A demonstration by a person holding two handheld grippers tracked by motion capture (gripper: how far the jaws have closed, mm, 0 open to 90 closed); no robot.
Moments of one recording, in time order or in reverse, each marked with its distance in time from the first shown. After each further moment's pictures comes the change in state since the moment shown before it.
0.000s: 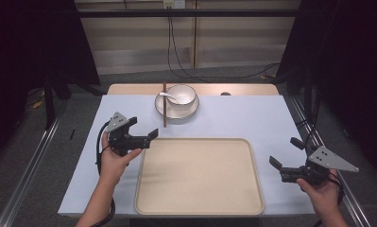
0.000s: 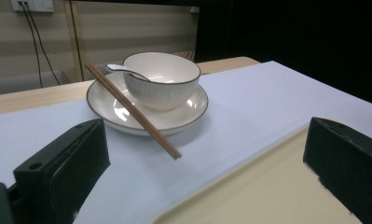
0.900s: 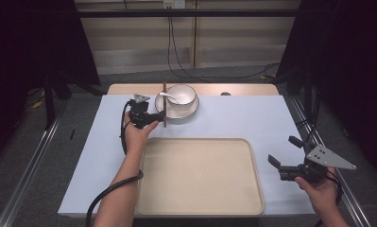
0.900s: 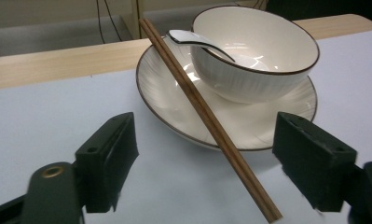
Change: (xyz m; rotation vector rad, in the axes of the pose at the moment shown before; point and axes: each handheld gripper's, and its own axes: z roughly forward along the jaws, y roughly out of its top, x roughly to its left) left arm 0.032 0.013 0.097 0.225 0.263 -0.043; right arm -0.002 0.000 0.006 -0.005 0.009 -0.007
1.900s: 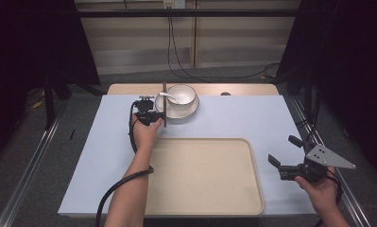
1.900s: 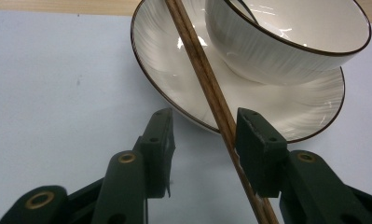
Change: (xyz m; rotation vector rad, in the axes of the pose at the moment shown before) left arm -0.007 -0.001 0.024 0.176 0.035 -0.164; right arm -0.001 0.000 0.002 0.004 0.004 -0.011
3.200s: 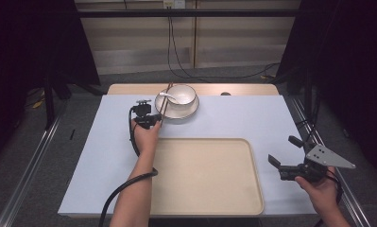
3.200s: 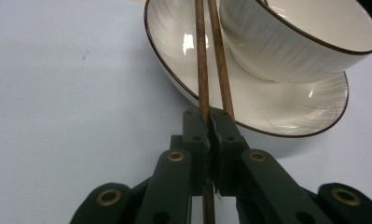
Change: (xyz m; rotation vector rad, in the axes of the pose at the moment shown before) left arm 0.002 -0.016 -0.001 -0.044 -0.007 -0.123; right arm -0.001 0.000 0.000 0.008 -0.004 -0.002
